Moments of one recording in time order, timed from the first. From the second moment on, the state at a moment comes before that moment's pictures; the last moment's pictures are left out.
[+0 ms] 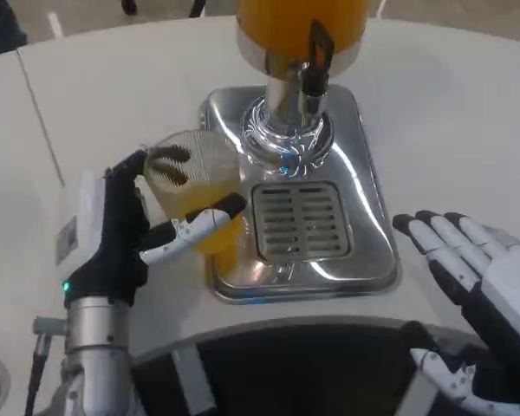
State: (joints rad) left arm -0.42 0.26 -0.08 0.32 0.44 -0.27 0.47; right arm 0.24 -0.42 -0.16 -0.85 -0.85 -0.07 0.44
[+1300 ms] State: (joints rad) left arm 0.21 0.28 -0.02 -0.37 0.52 -0.34 0.27; right arm 0.21 -0.44 -0.09 -0.72 -0.84 -0.20 0.26
